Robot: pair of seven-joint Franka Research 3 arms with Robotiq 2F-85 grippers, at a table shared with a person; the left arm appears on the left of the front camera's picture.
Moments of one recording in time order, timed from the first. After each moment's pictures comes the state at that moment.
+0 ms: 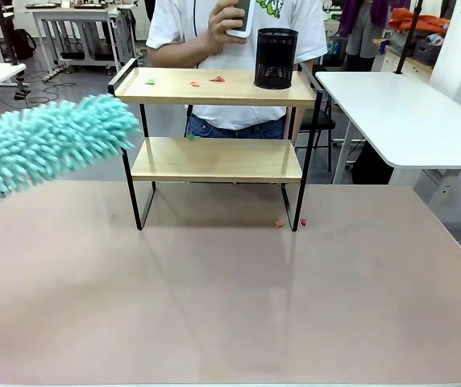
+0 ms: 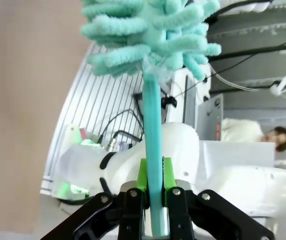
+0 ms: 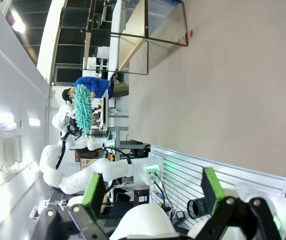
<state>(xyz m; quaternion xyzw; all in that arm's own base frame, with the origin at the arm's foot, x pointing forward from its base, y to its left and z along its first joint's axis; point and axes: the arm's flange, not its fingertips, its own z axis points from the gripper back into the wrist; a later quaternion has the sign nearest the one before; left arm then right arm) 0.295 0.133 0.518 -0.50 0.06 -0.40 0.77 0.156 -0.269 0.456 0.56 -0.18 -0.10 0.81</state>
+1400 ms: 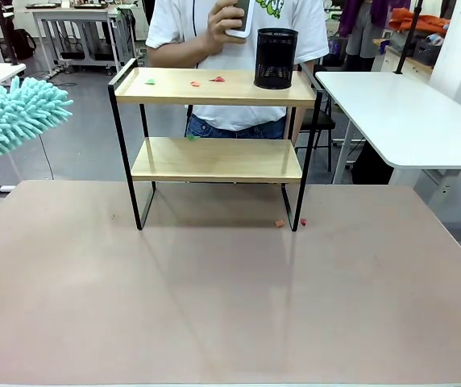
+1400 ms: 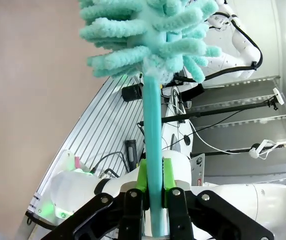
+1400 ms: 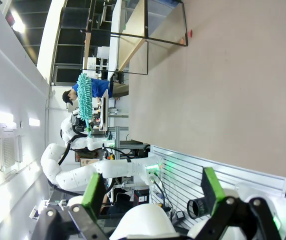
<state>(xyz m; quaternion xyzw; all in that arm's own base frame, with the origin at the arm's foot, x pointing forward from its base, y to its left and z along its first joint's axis) 0.283 0.210 0.484 -0.57 -0.01 -0.24 0.78 0.156 -0.269 0.456 0.55 -0.18 -0.10 0.81</state>
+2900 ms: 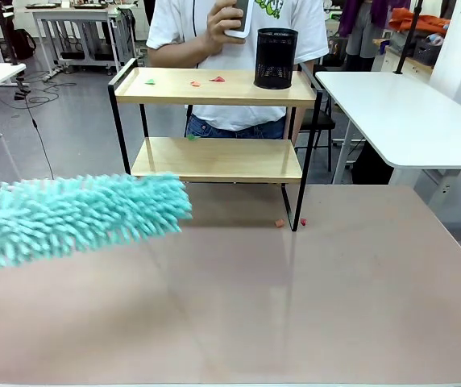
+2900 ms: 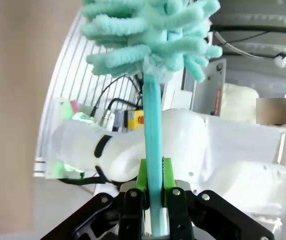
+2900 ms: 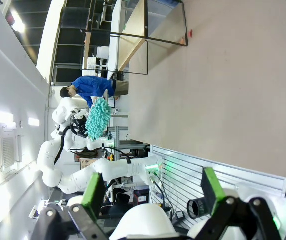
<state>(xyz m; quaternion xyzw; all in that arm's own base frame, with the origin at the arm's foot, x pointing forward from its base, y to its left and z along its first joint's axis) 0.308 0.034 0.493 -0.42 0.20 -0.47 0.75 0.156 -0.268 0.457 0.55 -0.18 -0.10 0.81</state>
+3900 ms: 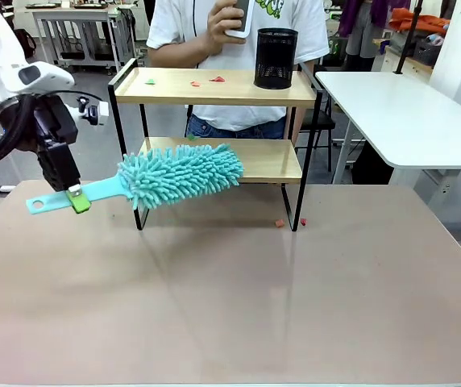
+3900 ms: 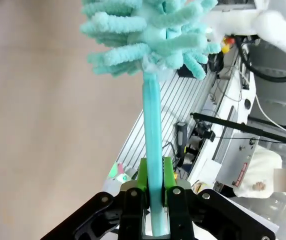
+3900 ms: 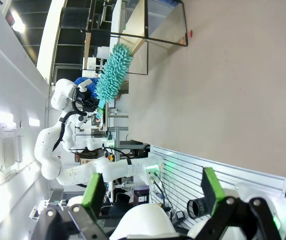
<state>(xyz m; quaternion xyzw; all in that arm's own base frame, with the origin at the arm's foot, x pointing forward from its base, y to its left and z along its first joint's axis) 0.426 -0.098 0.491 -0.36 0.12 -0.38 0.84 0.156 -0.269 0.457 0.55 -0.18 -0.10 0.81</state>
